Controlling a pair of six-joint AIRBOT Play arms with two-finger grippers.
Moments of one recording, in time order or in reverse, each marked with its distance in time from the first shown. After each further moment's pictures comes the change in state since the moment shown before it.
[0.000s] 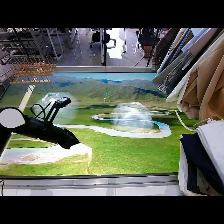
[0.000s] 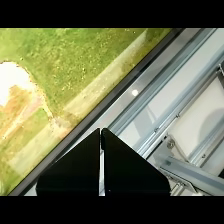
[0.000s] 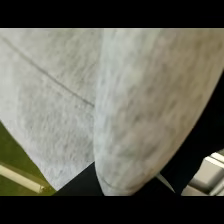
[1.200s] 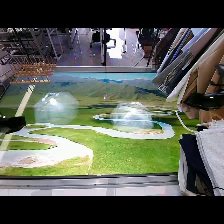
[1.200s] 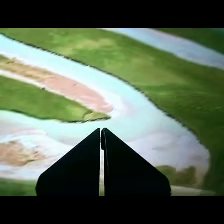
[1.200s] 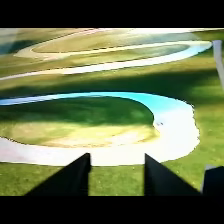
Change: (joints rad) left arm 0.573 0.035 -0.002 0.322 0.232 -0.264; right arm 1.102 -0.227 0.291 0.068 -0.484 -0.039
